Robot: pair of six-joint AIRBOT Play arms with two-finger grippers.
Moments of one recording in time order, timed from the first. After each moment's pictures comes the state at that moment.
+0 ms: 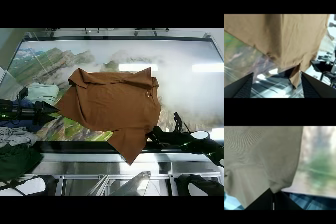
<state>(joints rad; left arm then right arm) 0.51 -1.41 0.86 -2.45 1.41 2.10 0.02 -1.10 0.22 -0.31 0.73 1.04</state>
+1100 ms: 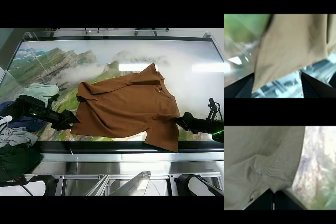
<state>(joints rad) 0.16 -1.54 0.85 -2.28 1.29 1.96 -0.53 -1.09 0.47 -0.60 0.99 0.94</state>
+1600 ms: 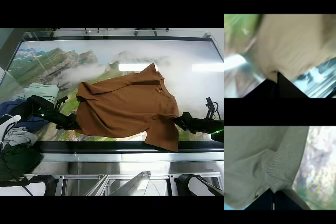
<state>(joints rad) 0.05 -1.54 0.85 -2.30 1.24 2.00 -0.51 -1.10 0.47 -0.58 1.02 0.93</state>
